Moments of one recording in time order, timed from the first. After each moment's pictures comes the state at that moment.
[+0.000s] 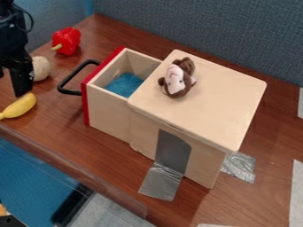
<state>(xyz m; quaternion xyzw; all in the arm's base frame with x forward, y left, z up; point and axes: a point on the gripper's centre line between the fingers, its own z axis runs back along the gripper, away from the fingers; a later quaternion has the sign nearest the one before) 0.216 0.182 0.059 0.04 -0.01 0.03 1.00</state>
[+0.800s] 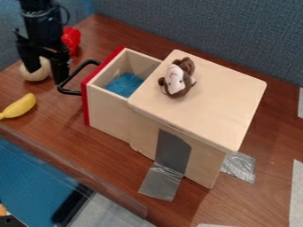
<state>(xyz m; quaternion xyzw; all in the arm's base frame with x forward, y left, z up) 0.284 0.167 0.050 0.01 -0.04 0.02 1.00</state>
